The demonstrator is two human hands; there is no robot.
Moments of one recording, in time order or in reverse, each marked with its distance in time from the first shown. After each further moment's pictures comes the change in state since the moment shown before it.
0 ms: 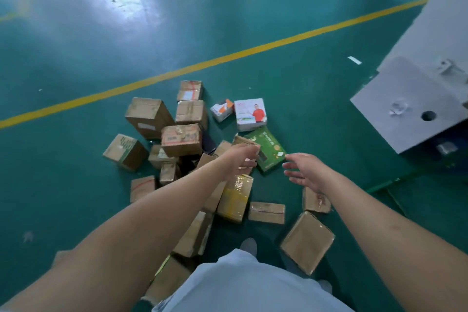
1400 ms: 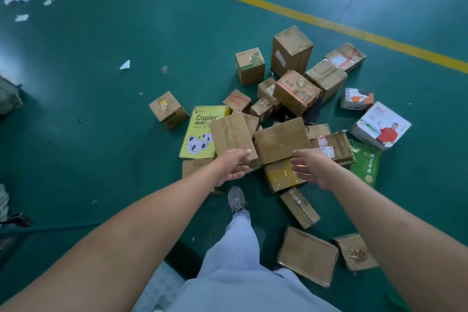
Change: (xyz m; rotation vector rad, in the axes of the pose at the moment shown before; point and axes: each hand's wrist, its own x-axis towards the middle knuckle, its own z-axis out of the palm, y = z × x) left_hand -0.111 -0.196 0.007 -0.768 0.694 -0.184; right_hand 0.051 0.008 0.126 -0.724 -0.563 0.067
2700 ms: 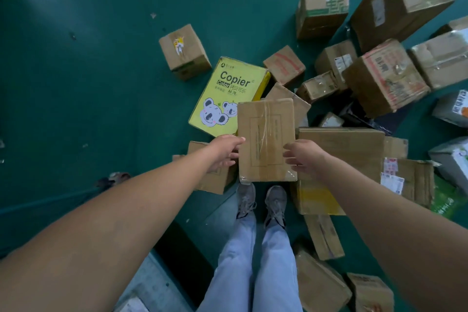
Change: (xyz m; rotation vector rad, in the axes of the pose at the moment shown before) left_hand 0.316 -0.013 -0.185 -0.131 0.159 -0.290; right_hand 0.347 -0.102 0.202 -0.463 -0.141 0.136
